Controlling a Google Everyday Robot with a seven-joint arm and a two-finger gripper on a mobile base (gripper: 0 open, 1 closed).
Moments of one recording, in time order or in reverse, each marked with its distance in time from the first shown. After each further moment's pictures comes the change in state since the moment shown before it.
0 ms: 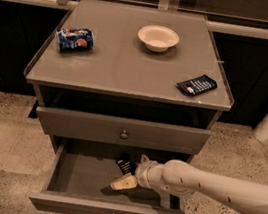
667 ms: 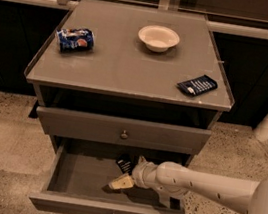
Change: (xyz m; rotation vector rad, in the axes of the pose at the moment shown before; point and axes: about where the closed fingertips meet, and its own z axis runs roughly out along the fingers) arm 0.015 -0.010 0.030 0.033 0.009 0.001
